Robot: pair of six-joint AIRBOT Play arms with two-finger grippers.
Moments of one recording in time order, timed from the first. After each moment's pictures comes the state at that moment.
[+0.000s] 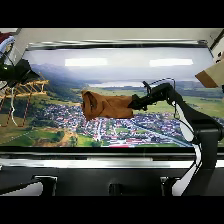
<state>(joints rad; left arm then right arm) 0.19 -1.38 1.66 1.05 -1.31 -1.68 0.04 -1.98 1.53 2.51 -1.25 -1.86</state>
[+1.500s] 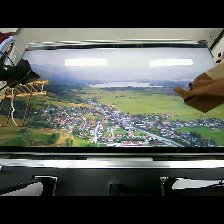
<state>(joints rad) 0.19 -1.38 1.66 1.05 -1.32 -1.68 -0.78 -1.64 1.89 2.23 -1.46 -1.50</state>
